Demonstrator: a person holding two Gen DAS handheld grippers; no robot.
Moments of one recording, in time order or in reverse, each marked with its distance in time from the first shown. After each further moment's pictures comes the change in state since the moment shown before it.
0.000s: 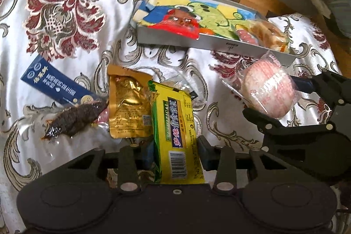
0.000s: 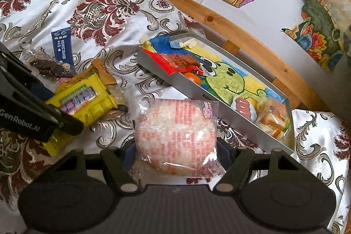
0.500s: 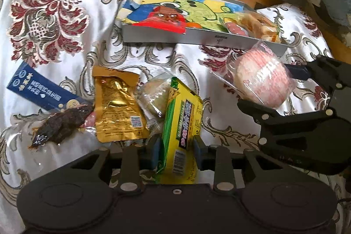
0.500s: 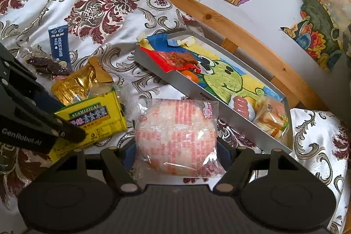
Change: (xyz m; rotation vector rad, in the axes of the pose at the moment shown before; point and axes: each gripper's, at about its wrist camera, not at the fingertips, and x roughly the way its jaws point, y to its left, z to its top) left arm 0.012 -0.005 -0.003 0.071 0.012 -0.042; right arm 0.002 -0.002 0.000 -0.003 0.010 -0.012
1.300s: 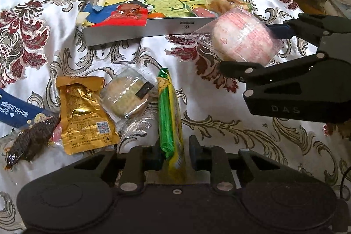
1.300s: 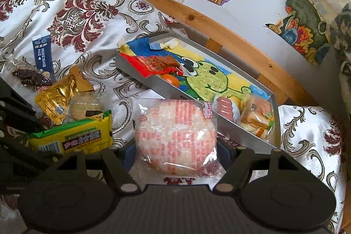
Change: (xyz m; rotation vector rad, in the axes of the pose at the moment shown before) left arm 0.020 -0.027 -0.008 0.163 0.011 -0.053; right arm 0.002 -0.020 0.004 0.053 -0.012 -0.042
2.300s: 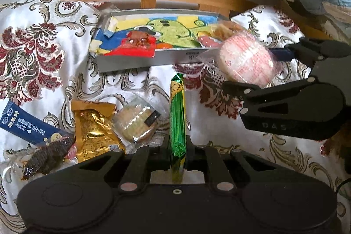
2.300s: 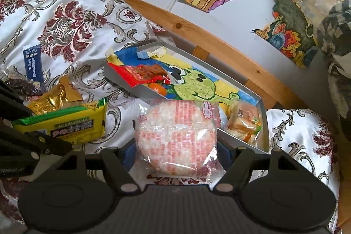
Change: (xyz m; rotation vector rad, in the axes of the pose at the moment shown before) left arm -0.025 -0.002 0.009 -0.022 -0.127 0.041; right arm -0.004 -0.005 0.000 0.031 -0.050 -0.064
